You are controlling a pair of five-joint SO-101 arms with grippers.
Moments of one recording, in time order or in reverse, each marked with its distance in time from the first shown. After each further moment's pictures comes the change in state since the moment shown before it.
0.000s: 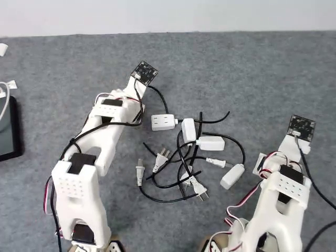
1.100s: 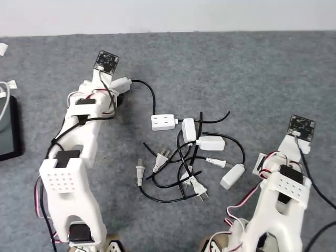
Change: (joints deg) left arm -11.5 1.7 -1.3 -14.1 4.3; right arm -0.7 0.0 0.0 0.0 0.0
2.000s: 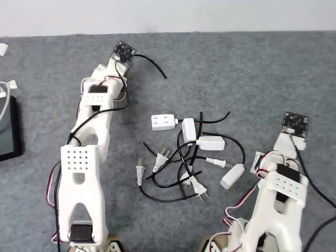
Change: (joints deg) left arm 3.3 27.5 -40.5 10.9 -6.5; right arm -1.3 0.0 0.2 -1.7 2.5
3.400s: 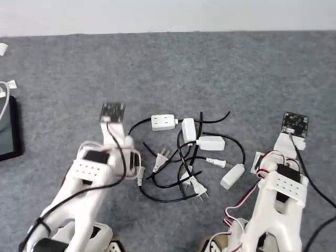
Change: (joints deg) left arm 12.5 -88.4 97.3 17.4 40.0; right arm 0.0 0.0 0.0 0.0 0.4
